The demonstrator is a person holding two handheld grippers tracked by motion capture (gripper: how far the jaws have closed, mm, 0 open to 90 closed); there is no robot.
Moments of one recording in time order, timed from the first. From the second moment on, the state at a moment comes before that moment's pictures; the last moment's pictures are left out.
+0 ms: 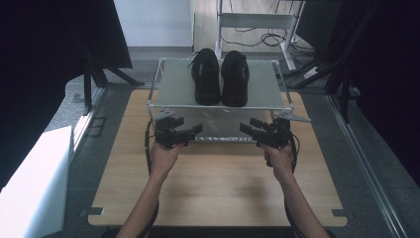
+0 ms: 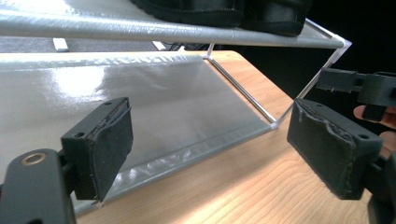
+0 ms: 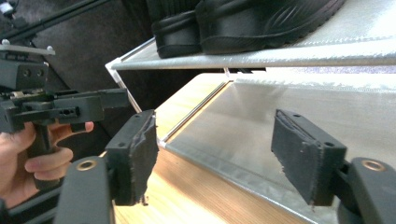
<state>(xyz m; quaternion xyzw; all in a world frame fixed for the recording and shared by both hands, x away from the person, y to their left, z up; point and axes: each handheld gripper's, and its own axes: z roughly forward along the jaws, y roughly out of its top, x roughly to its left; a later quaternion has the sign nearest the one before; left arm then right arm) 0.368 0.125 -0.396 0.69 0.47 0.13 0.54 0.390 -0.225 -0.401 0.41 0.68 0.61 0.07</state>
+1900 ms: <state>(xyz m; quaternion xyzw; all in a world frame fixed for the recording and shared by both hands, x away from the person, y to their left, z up) 0.254 0.142 -0.456 0.76 0.42 0.20 0.45 0.291 -0.278 -0.454 0.39 0.78 0.47 0.16</state>
